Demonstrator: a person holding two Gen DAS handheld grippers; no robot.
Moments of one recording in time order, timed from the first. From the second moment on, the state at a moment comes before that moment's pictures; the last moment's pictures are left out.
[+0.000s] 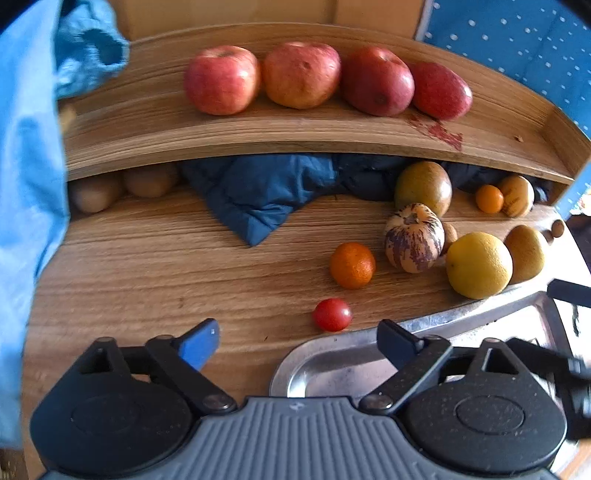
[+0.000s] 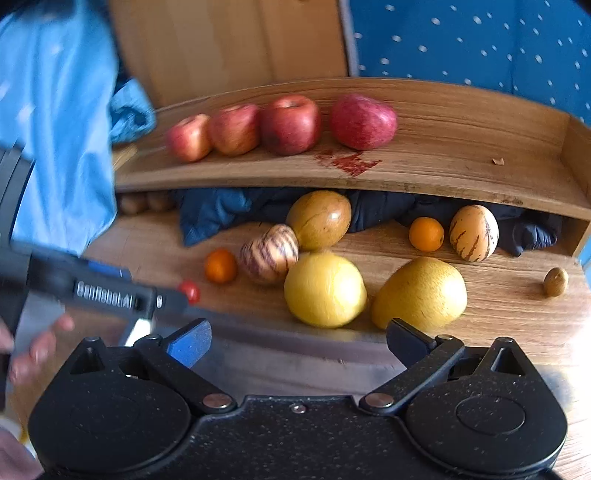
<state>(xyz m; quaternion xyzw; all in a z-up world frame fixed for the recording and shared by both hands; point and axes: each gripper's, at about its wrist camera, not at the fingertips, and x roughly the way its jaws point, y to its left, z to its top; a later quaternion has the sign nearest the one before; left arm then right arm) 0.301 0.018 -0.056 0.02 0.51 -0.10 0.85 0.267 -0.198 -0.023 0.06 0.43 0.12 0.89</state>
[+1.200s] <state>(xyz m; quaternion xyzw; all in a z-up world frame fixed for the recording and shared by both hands) 0.327 0.029 -0.071 -0.02 0.53 -0.22 0.82 0.320 -0.171 -0.044 0.03 0.47 0.00 0.88</state>
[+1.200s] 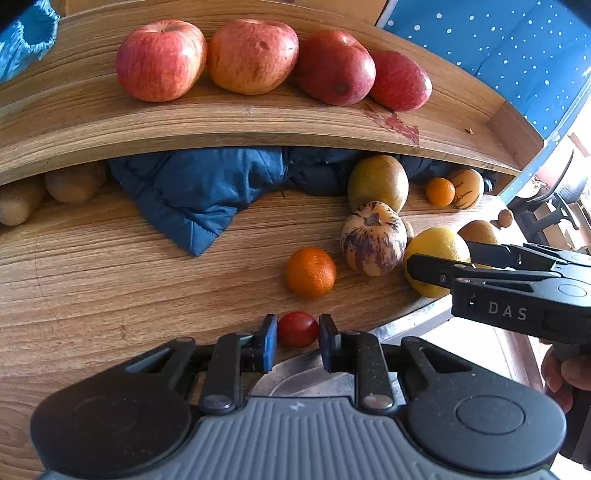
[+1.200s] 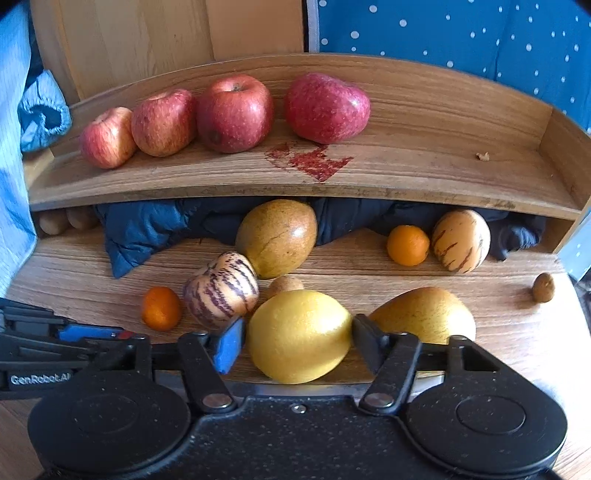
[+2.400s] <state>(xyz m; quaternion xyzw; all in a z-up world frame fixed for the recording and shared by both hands) 0.258 -0.127 -0.063 0.04 0.52 -0.35 0.78 0.155 -0.234 -0.012 0.02 0.47 -0.04 0.88</state>
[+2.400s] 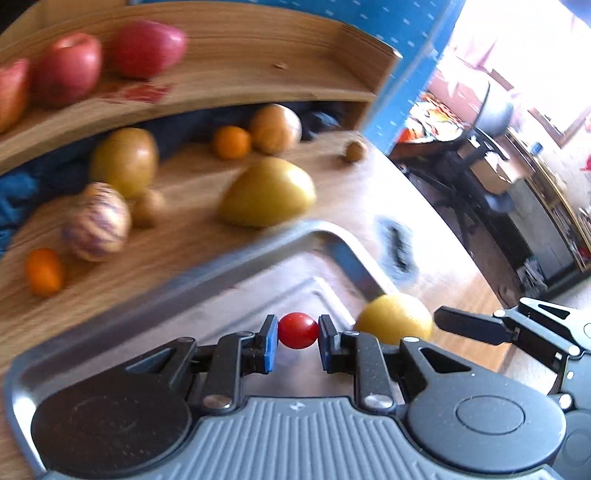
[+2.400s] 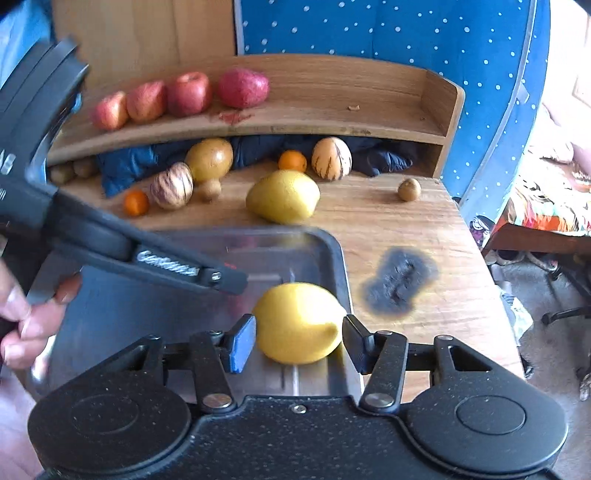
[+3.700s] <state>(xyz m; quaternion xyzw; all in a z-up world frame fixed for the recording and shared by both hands) 0.129 -0.028 -0.030 0.00 0.56 -0.08 0.83 0.081 -0.226 -0.006 0.03 0.46 0.15 0.88</state>
